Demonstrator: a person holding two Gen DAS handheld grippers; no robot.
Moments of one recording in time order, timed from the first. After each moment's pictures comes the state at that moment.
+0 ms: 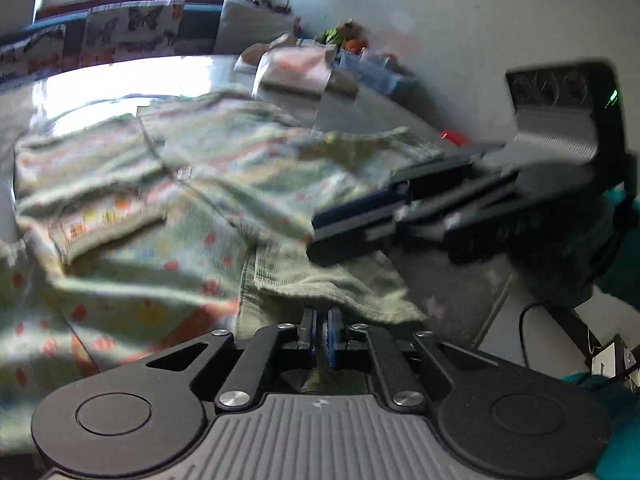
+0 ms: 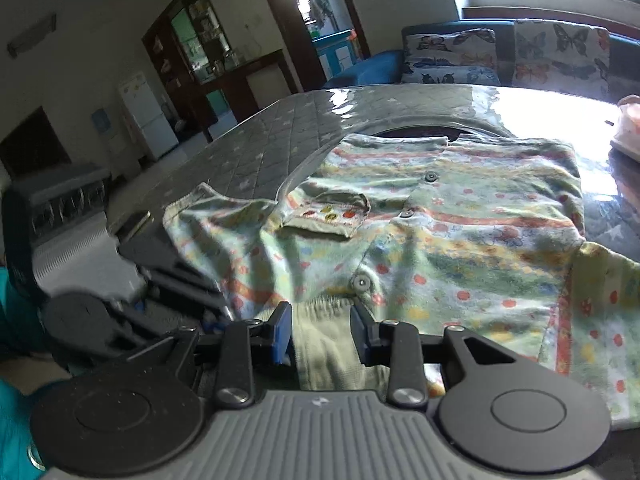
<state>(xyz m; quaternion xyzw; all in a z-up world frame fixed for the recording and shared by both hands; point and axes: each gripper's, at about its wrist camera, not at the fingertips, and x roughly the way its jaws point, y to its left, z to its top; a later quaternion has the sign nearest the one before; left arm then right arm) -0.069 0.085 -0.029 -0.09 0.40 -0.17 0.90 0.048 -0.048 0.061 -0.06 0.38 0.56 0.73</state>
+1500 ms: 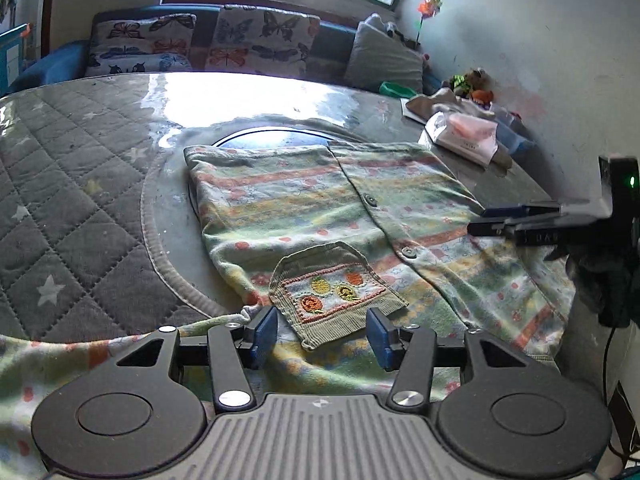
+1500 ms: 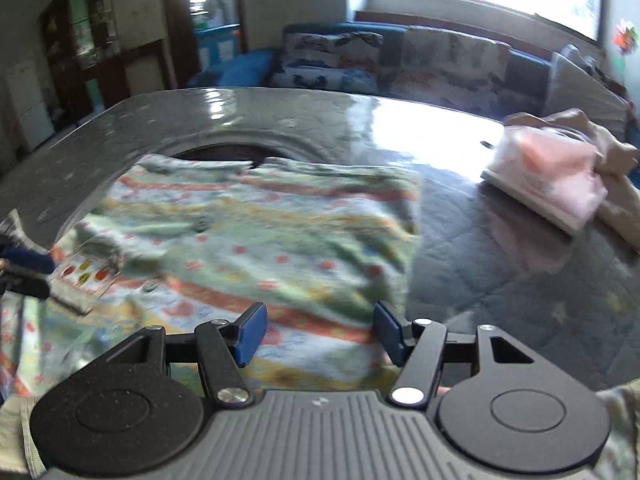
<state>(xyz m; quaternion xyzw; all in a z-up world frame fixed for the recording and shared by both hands) -0.025 0.206 -0.023 -0.15 0.39 0.00 0.91 0.180 -0.026 0.036 -0.14 0.37 0.39 0.83</state>
